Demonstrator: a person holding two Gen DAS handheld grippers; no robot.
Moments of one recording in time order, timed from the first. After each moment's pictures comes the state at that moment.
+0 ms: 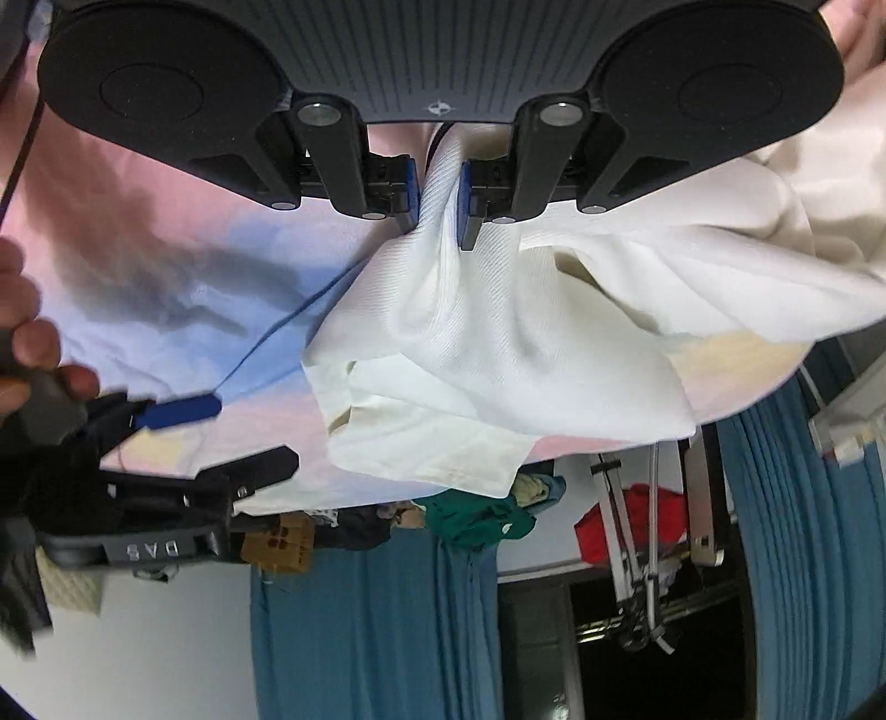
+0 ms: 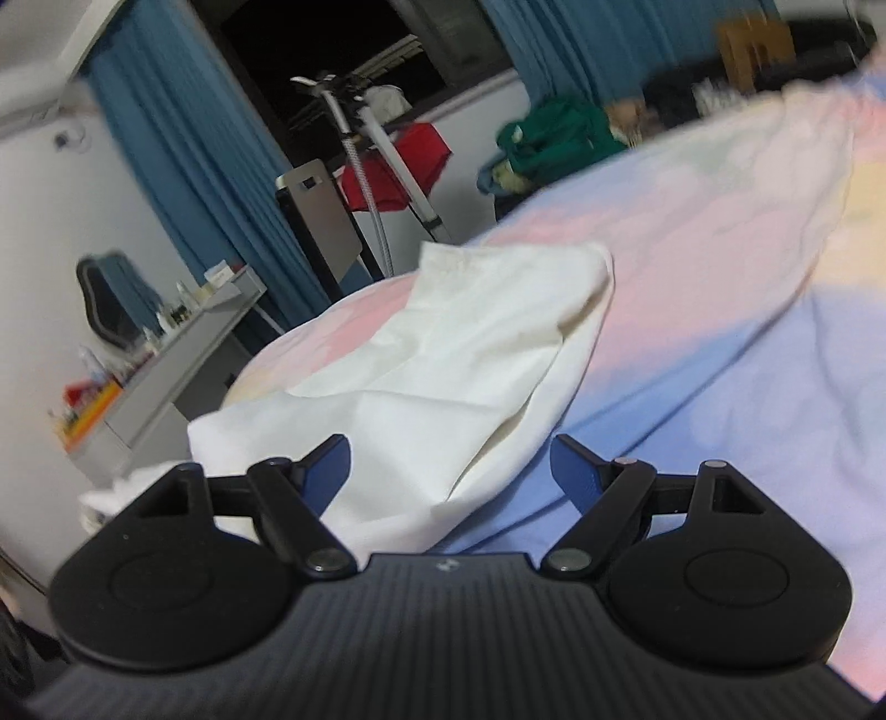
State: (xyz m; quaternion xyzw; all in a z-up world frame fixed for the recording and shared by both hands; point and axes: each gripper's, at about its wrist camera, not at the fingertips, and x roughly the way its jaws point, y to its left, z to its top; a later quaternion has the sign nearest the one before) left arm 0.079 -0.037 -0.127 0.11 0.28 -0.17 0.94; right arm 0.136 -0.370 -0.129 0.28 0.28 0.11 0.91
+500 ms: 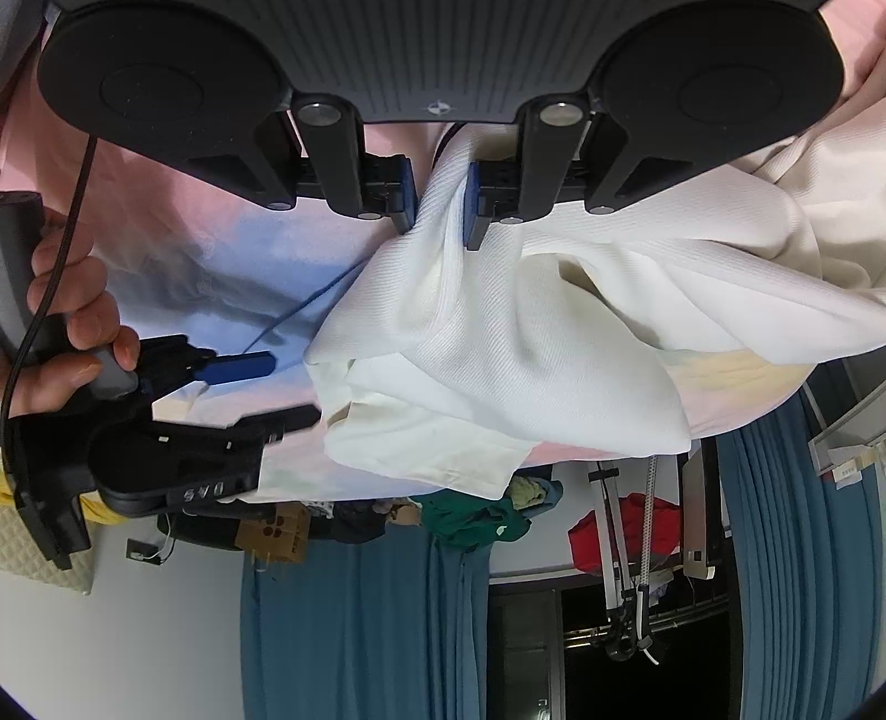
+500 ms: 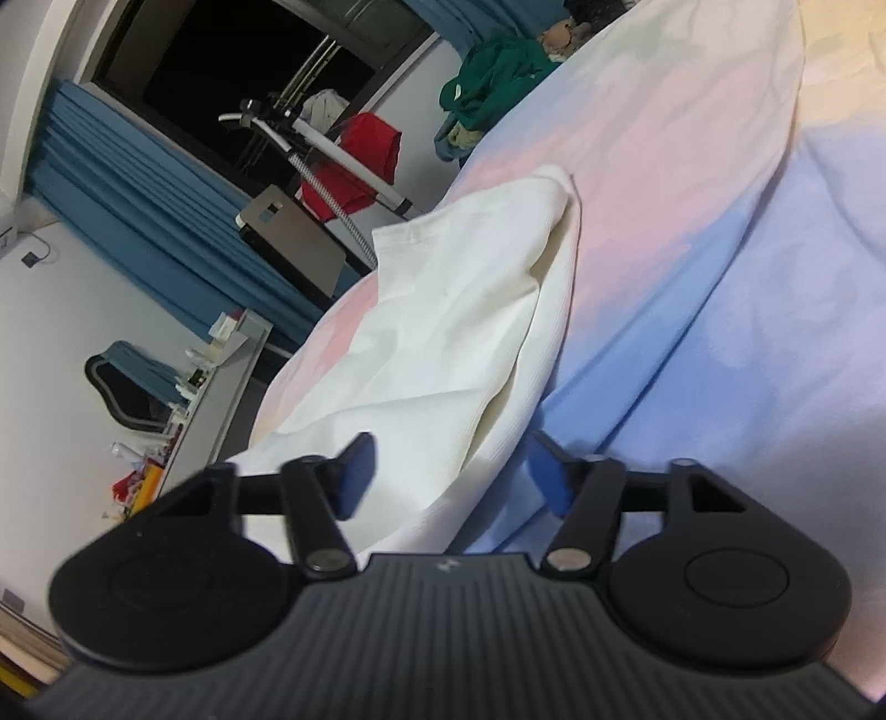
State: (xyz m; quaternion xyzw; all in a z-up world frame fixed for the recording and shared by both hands) left arm 0.082 -0.042 -0.124 0.09 0.28 -0.17 0.94; right arm 0.167 -0.383 -0.172 0.39 0.31 0.11 0.86
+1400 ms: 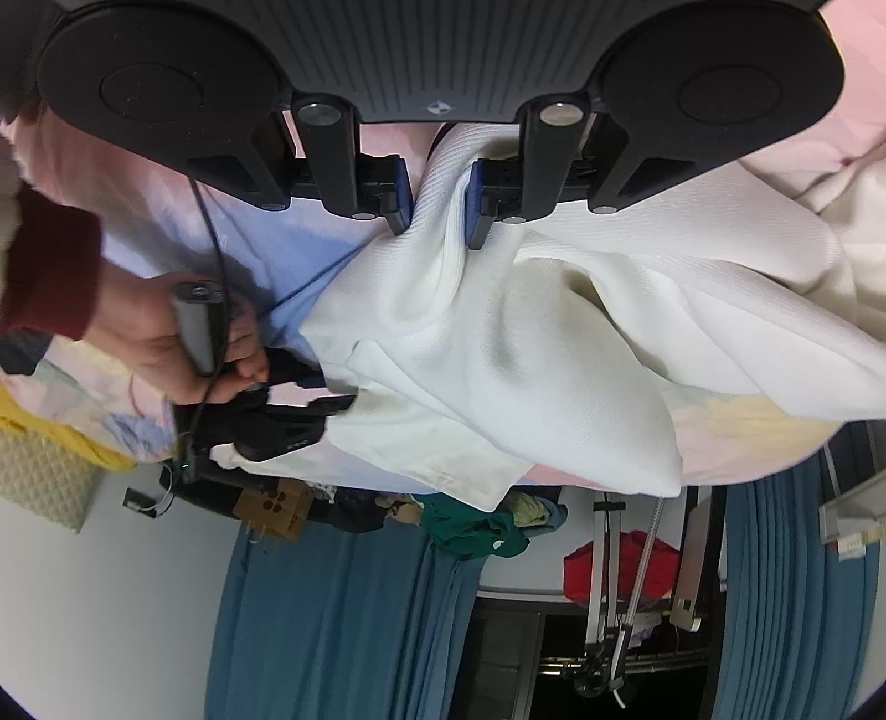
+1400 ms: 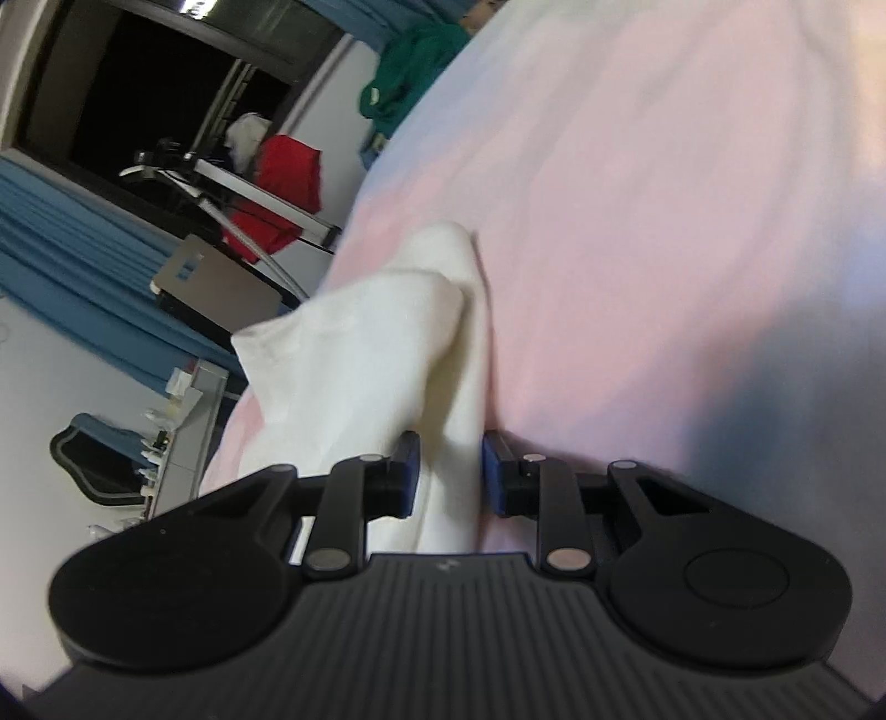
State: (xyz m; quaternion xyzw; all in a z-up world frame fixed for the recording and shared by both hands) left arm 0.107 -0.027 -0.127 0.00 0.31 -0.19 0.93; right arm 0.326 -0.439 -0.232 0.44 0.32 0.08 0.83
